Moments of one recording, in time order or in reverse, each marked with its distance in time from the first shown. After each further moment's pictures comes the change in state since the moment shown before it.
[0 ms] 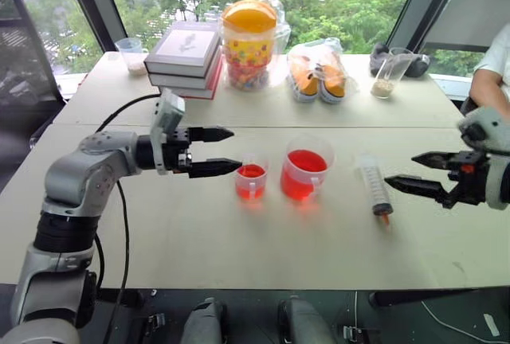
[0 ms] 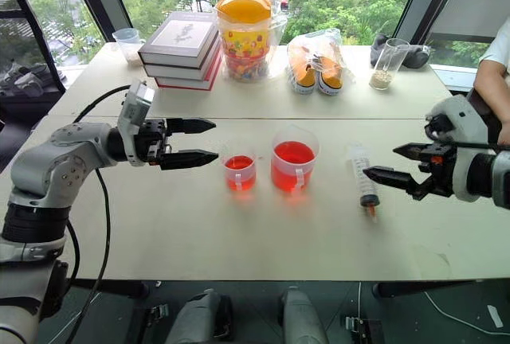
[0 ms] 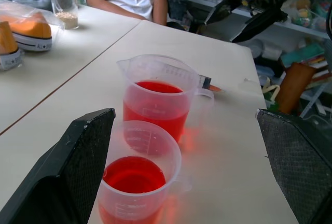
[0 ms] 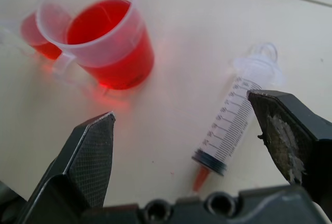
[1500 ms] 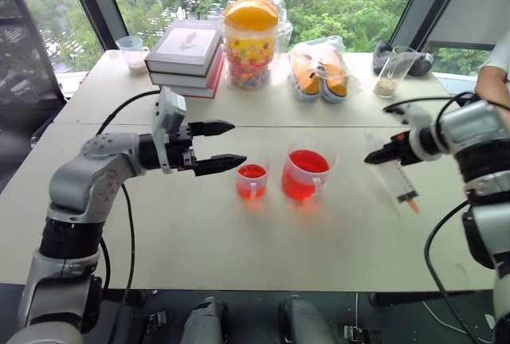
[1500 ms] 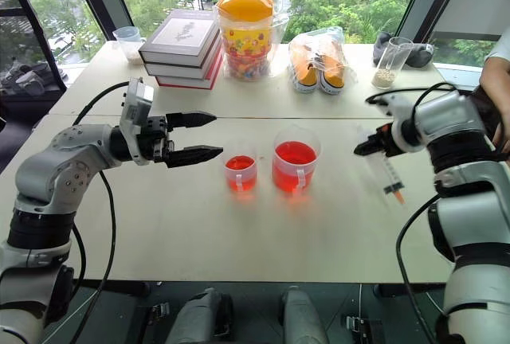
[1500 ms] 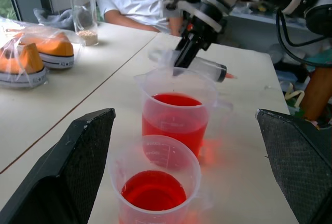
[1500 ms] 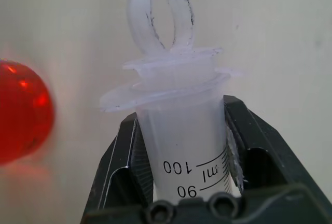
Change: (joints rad) left arm 0.008 -0.028 0.020 -0.017 0.031 -0.072 0.067; right arm -0.821 0.331 0.690 0.936 -0.795 -0.129 0.405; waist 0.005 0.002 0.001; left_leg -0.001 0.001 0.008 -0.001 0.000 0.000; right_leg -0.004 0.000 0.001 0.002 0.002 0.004
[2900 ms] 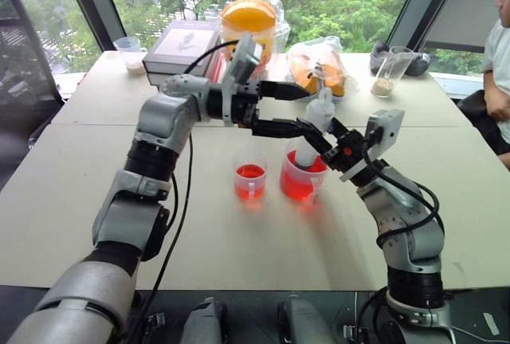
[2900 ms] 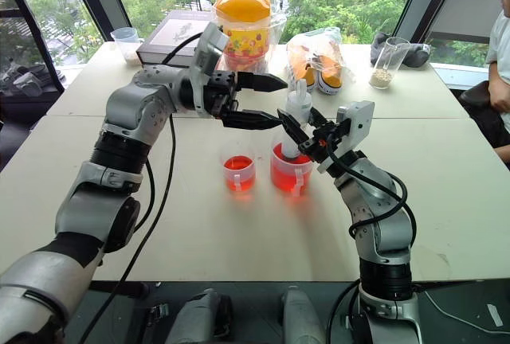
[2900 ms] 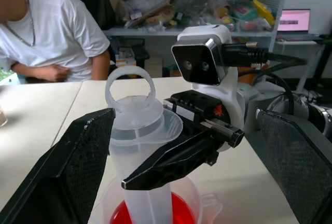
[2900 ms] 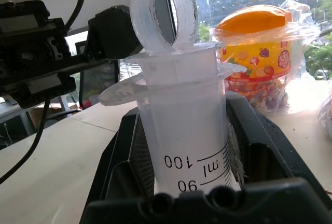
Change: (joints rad) left arm -0.514 -0.325 -0.176 0.567 0.188 -0.197 -0.304; right arm 0.741 0.652 -0.349 -0.891 0.277 -0.807 -0.529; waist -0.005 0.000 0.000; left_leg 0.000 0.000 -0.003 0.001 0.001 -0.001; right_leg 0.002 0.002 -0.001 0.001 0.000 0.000
